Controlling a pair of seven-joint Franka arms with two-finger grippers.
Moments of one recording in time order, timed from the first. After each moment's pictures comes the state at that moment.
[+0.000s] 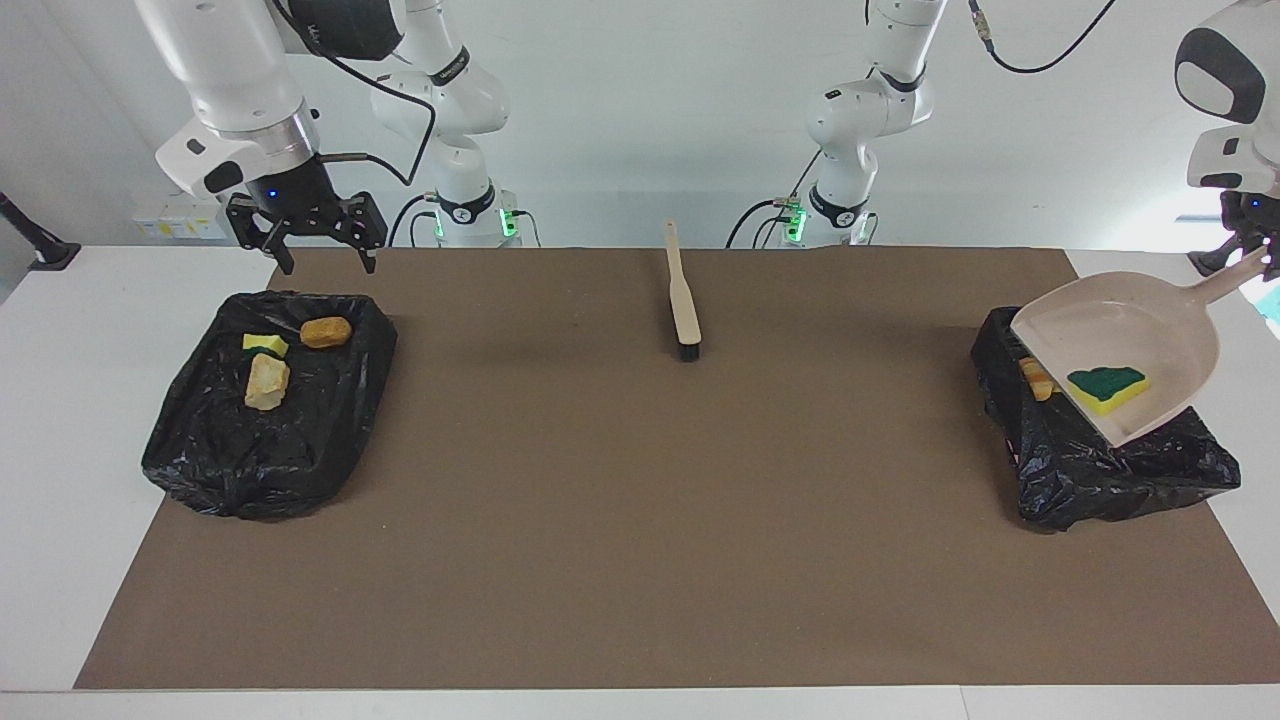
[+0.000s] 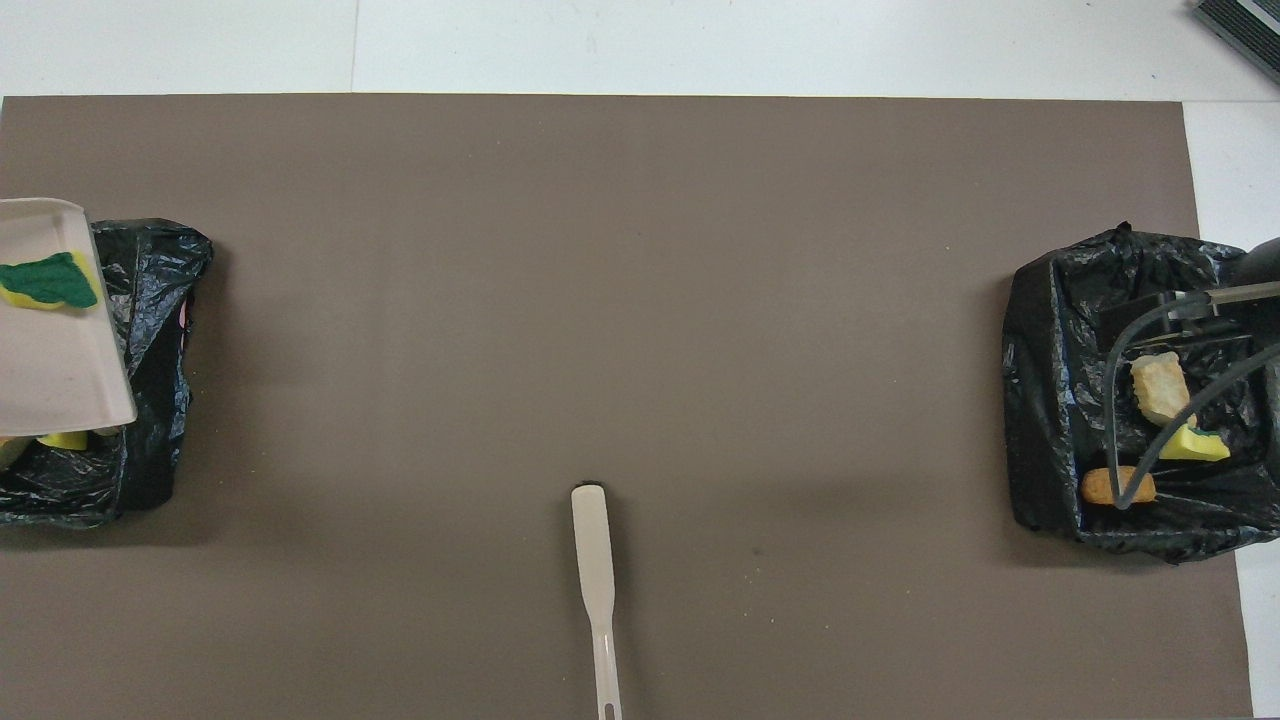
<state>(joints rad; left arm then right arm) 0.23 0.04 -0.02 -1.59 0.47 1.68 1.47 -0.04 -0.02 0.05 -1.56 -0.05 1.55 -0.03</state>
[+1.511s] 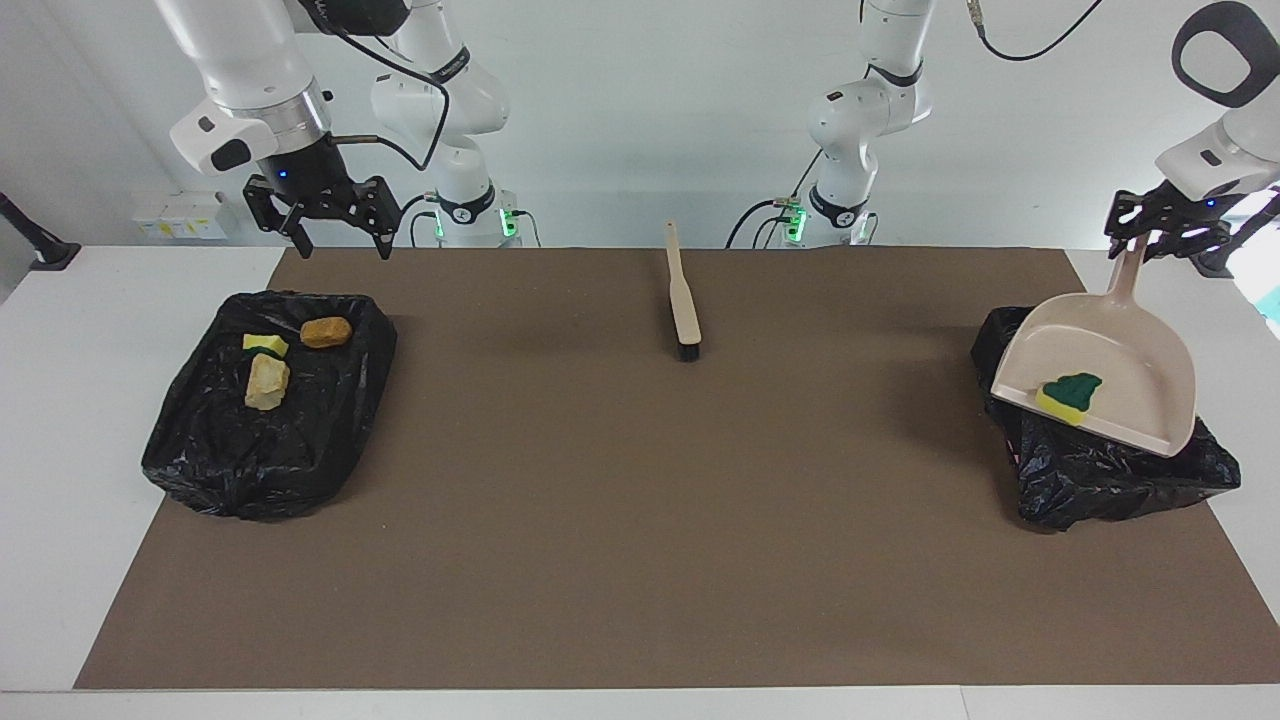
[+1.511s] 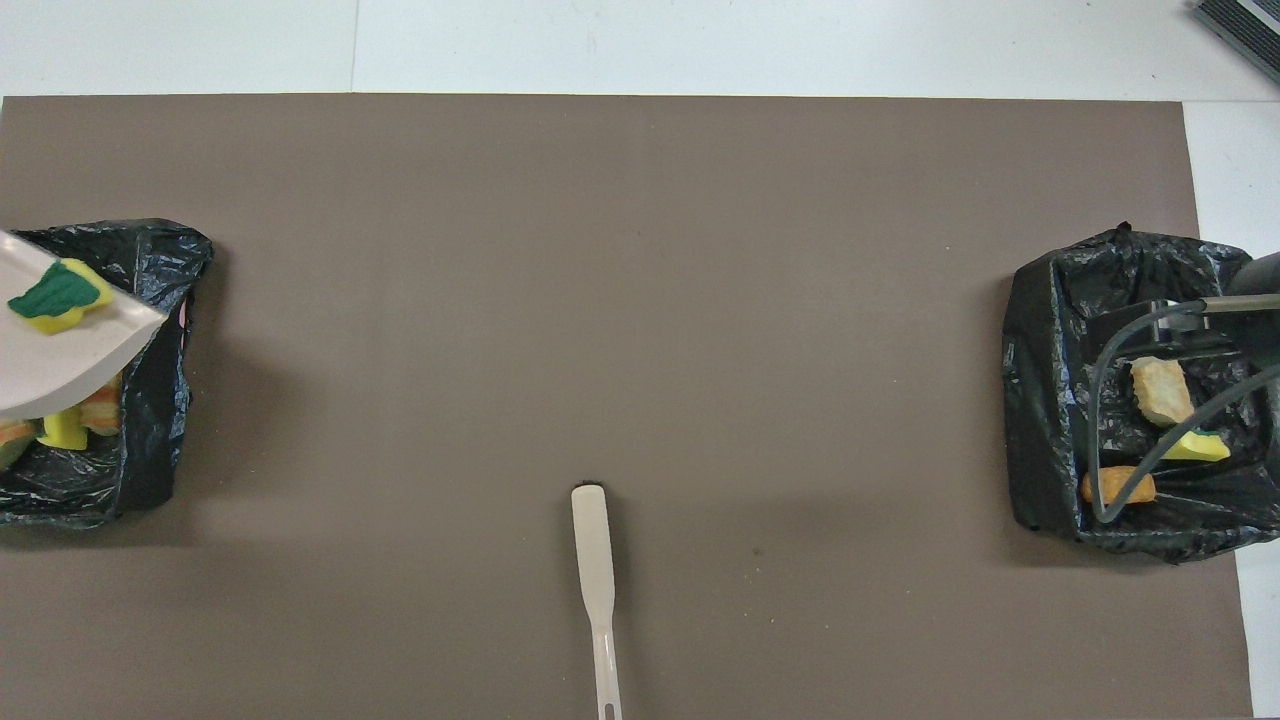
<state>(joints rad) 0.36 -0.05 0.03 -1.74 0.22 1.58 0.97 -0.04 -0.05 0.07 -1.58 -0.01 1.54 0.05</state>
